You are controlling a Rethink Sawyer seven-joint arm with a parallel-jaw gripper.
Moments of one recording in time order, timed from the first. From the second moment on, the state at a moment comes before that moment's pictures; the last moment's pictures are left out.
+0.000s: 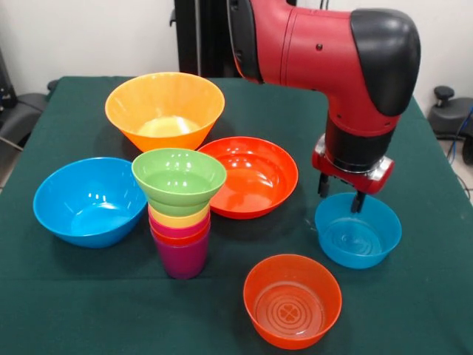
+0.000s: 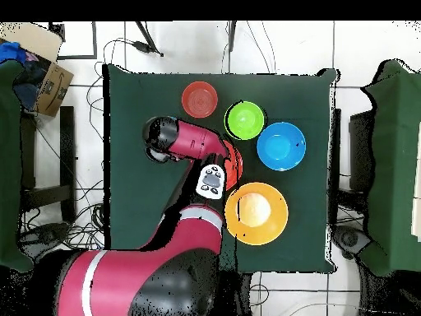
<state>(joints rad) 0.06 -0.21 -0.19 1.26 0.37 0.72 2.11</state>
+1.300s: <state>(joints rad) 0.05 -0.17 -0.20 1.18 0.38 0.66 2.11</state>
